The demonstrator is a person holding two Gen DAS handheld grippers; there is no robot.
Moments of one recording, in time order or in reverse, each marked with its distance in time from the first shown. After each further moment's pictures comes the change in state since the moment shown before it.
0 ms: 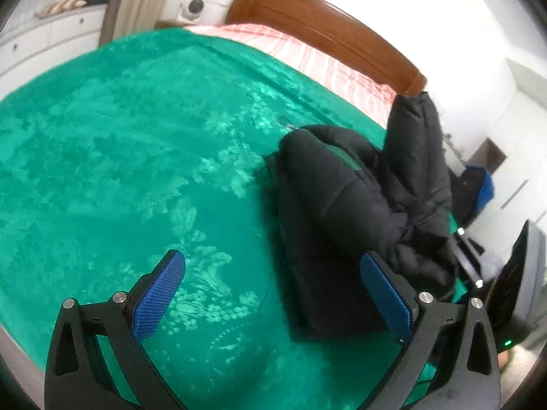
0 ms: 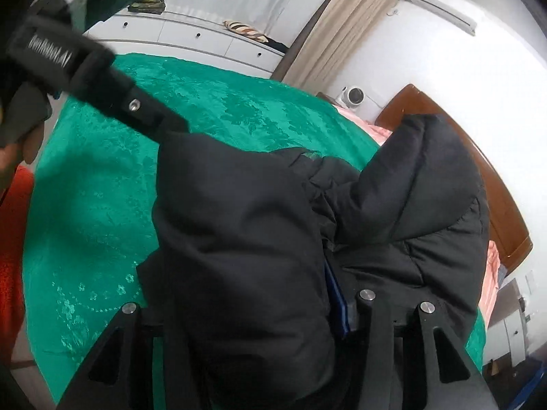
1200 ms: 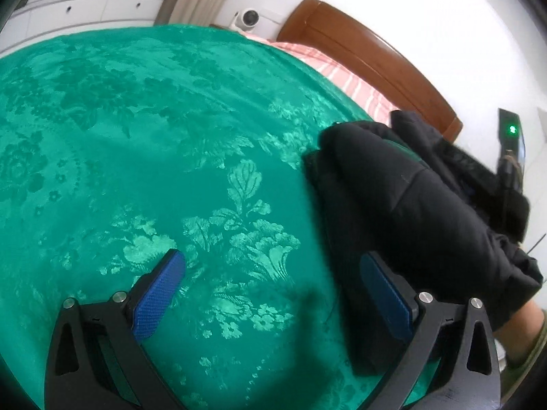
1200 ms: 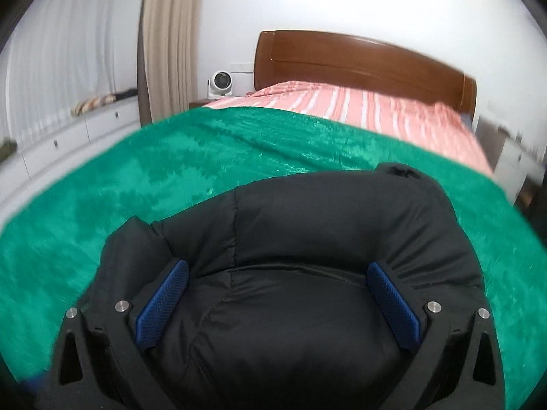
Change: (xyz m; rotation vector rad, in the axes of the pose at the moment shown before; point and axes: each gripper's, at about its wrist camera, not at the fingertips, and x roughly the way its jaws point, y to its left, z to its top) left arm 0.035 0.058 -0.056 -0.175 -0.144 0.115; right arm 0.126 -0.115 0.028 0.705 0.036 -0.204
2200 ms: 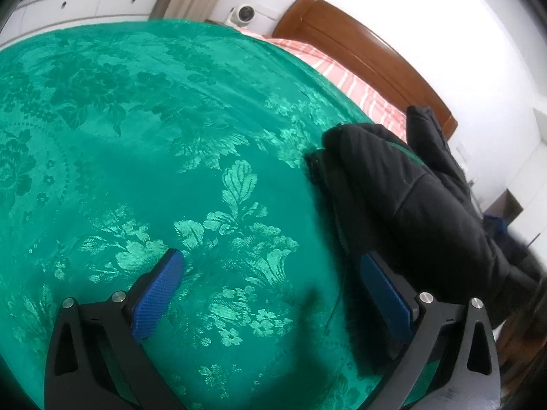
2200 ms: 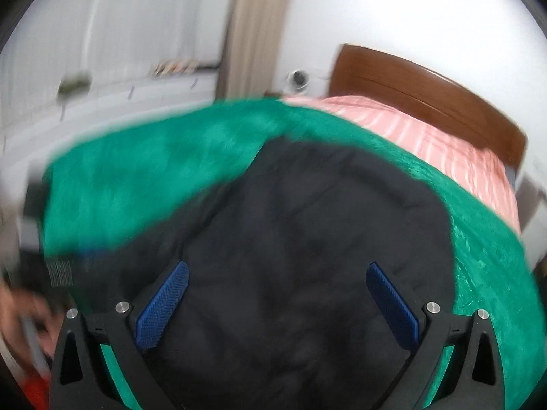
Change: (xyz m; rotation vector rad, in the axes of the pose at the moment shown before) left arm 0.012 0.007 0.008 -0.007 0.016 -0.033; right arm -0.130 0.007 -0.090 -0.329 0.021 0.193
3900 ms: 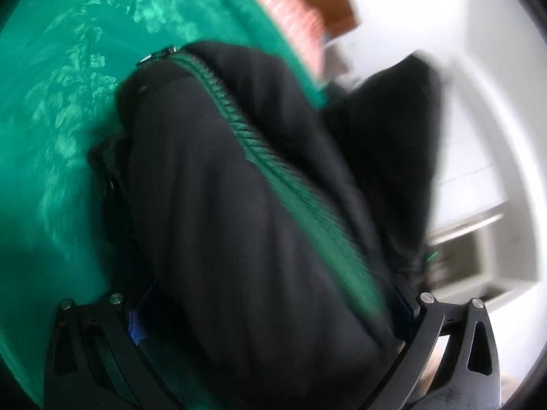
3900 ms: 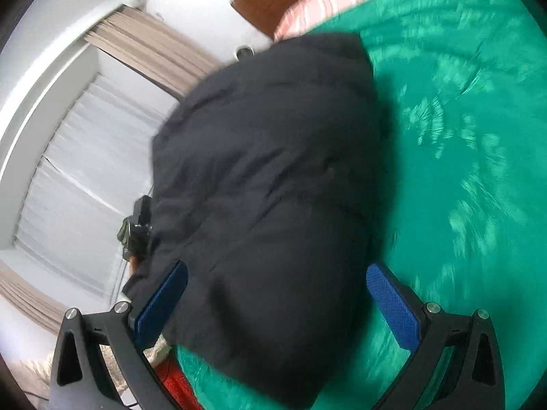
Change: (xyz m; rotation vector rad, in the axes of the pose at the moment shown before) left arm 0.163 -0.085 0.085 0.090 0.682 -0.554; right arm 0.016 -0.212 -0.118 0.896 0.132 0.554
